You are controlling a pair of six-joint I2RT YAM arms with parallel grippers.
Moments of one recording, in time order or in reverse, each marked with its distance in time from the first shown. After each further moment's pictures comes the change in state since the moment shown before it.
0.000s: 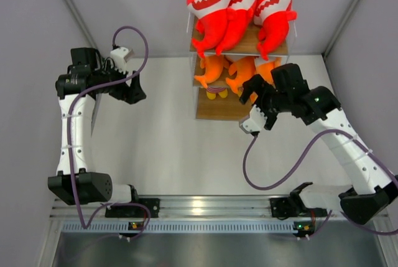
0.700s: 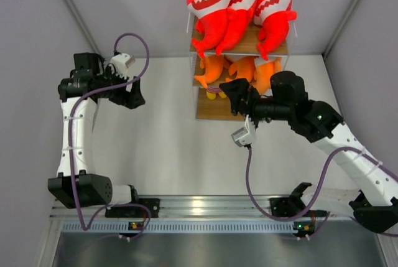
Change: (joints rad) left arm 0.000 -0.029 -0.059 0.001 -0.045 -0.005; right arm 0.170 -0.108 -0.071 0.231 -0.212 0.009
